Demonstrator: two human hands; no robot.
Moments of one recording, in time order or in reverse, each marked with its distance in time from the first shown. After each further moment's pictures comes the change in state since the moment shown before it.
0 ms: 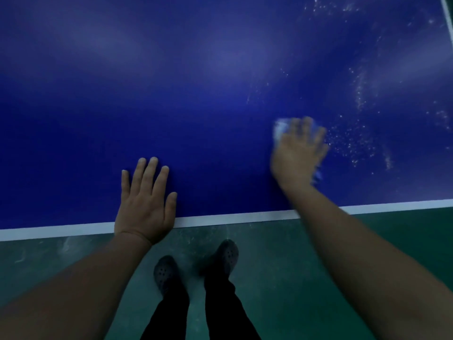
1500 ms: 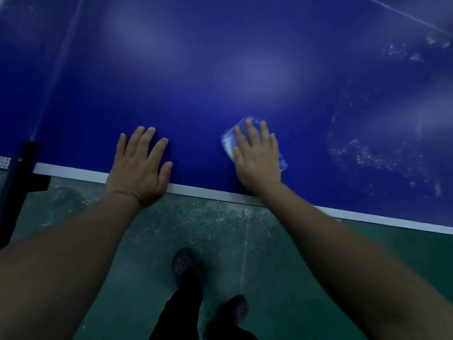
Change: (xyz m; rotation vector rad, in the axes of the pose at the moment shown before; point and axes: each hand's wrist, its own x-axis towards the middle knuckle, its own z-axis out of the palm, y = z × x) left_hand -0.054 -0.220 -0.052 0.015 0.036 -0.089; right_hand -0.162 -0.232 0.023 -0.026 0.032 -0.730
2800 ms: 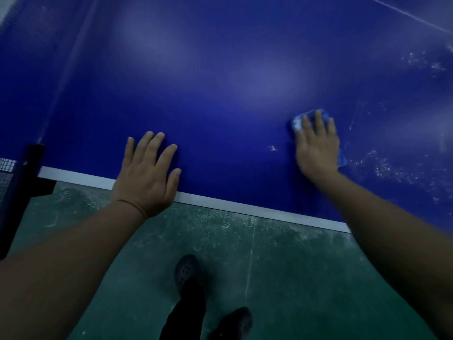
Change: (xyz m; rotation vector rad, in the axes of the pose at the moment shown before) left_hand 0.000 0.001 0.002 -0.013 0.026 0.013; right_hand 0.050 0.120 -0.003 -0.171 -0.007 0.130
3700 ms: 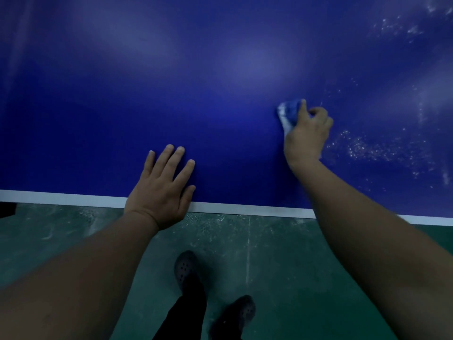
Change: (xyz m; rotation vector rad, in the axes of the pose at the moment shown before) left_hand 0.017 0.086 0.025 0.049 -0.071 0.268; right_hand -0.007 0.030 -0.002 0.345 0.306 0.392
